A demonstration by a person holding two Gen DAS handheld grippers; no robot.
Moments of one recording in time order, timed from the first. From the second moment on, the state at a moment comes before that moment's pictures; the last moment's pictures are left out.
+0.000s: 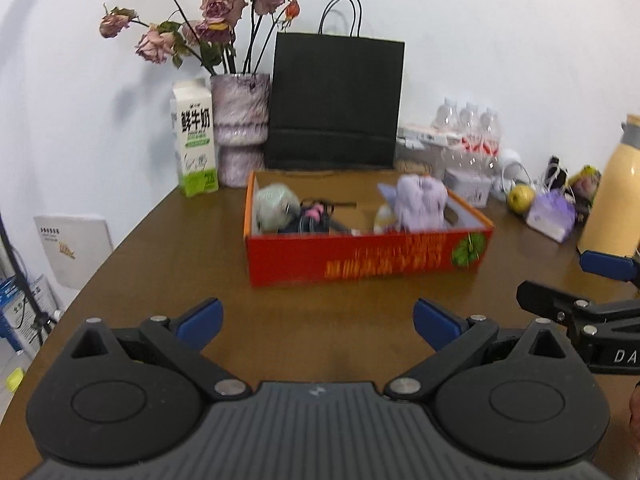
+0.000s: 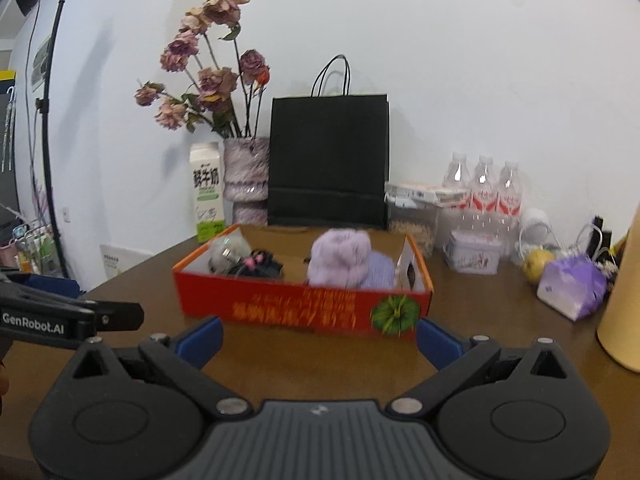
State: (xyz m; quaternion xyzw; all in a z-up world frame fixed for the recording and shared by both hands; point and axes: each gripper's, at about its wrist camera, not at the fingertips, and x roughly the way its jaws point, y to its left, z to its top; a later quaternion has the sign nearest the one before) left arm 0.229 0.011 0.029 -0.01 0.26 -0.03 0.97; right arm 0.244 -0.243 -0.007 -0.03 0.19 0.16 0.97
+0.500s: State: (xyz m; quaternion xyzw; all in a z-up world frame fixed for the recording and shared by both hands) left arm 0.163 0.018 0.020 -0.01 0.27 -0.01 0.96; right arm 0.182 -0.250 -0.017 -0.02 0.21 0.16 0.96
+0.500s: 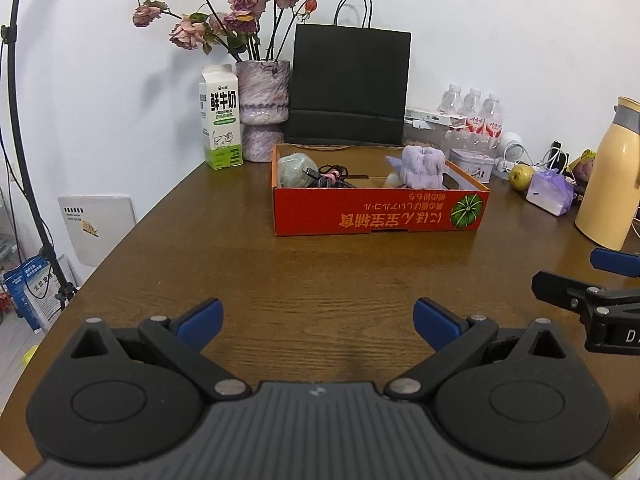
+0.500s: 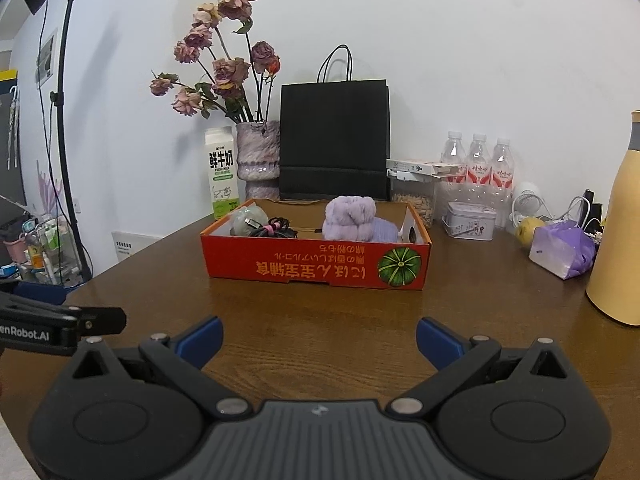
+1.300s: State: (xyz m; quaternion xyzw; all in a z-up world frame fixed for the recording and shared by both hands) left arm 0.156 0.019 0.020 -0.01 0.27 -0.01 0.96; right arm 0.176 -0.253 -0.015 -0.02 0.20 0.16 0.97
